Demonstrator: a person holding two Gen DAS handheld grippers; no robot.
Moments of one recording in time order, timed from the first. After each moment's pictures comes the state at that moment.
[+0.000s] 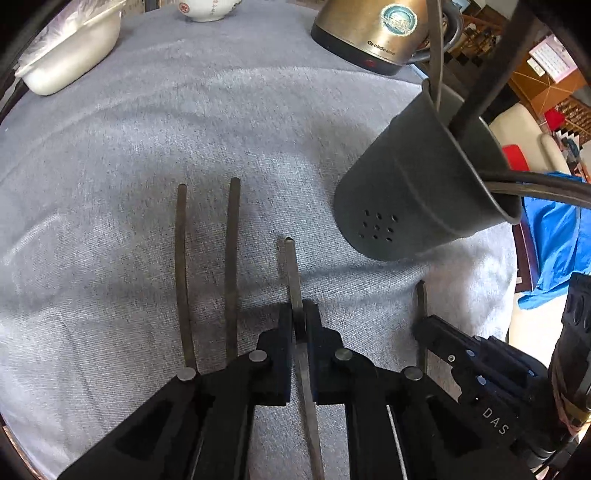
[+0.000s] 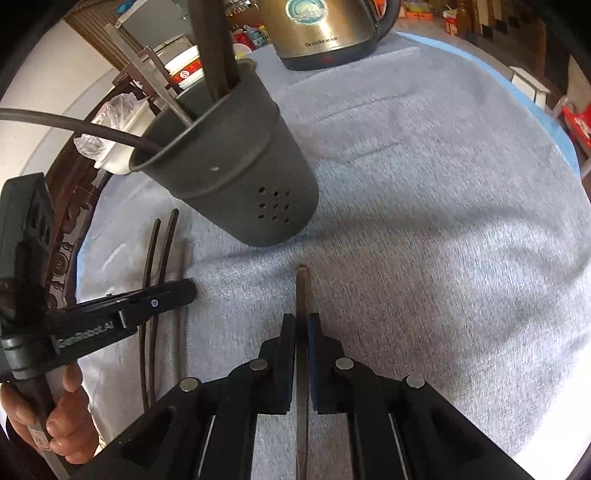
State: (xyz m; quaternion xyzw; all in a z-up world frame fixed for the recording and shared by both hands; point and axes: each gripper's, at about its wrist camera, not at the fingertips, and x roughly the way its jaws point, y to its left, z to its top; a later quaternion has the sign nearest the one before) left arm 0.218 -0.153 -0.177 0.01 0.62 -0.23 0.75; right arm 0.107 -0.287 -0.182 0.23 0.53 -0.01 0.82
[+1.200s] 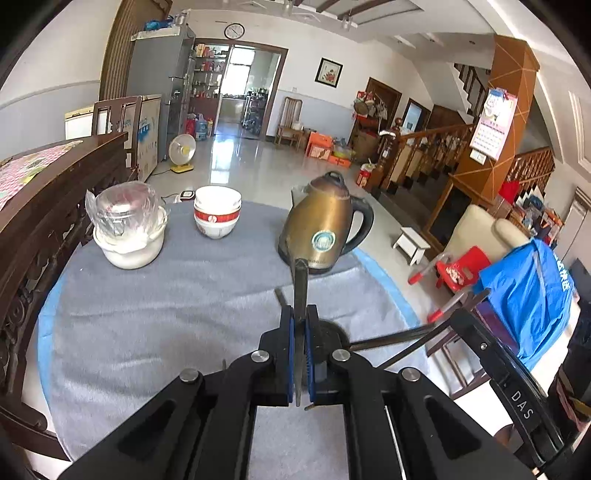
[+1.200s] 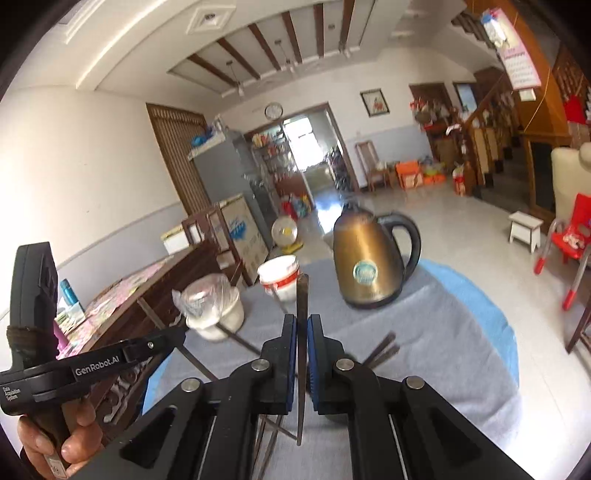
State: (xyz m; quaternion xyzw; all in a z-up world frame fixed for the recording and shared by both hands) left arm 0.146 -0.096 0.051 -0.04 0.34 -0.26 0.90; right arm 0.027 -0.269 0.045 0.19 0.17 -0.03 0.97
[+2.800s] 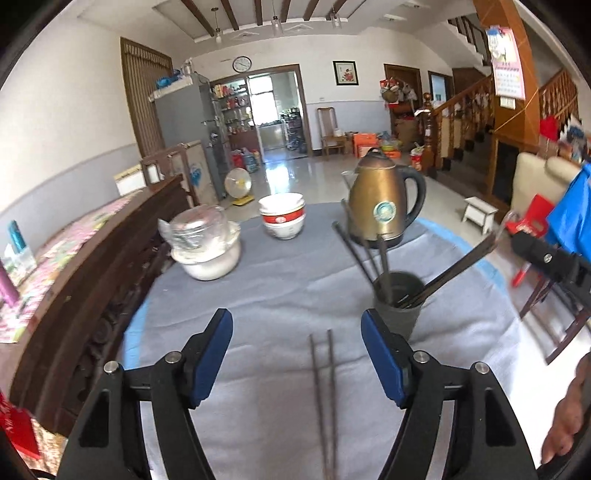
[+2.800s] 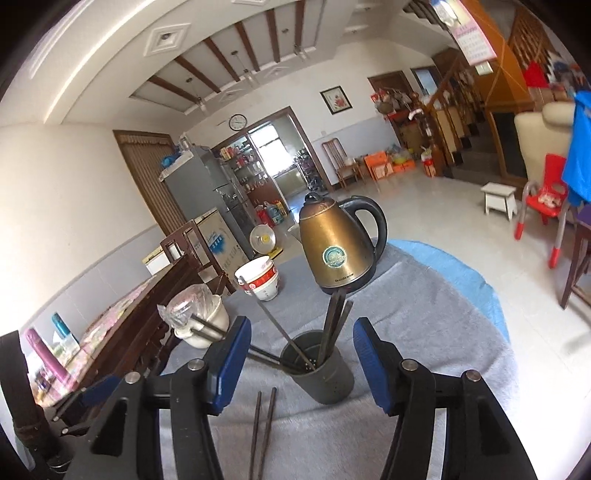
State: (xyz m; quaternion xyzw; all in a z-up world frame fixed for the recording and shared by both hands) left arm 0.068 -0.083 0.012 0.13 0.28 -0.12 0.94; right arm -0.015 -0.273 0.010 0.25 0.18 -0.08 0.95
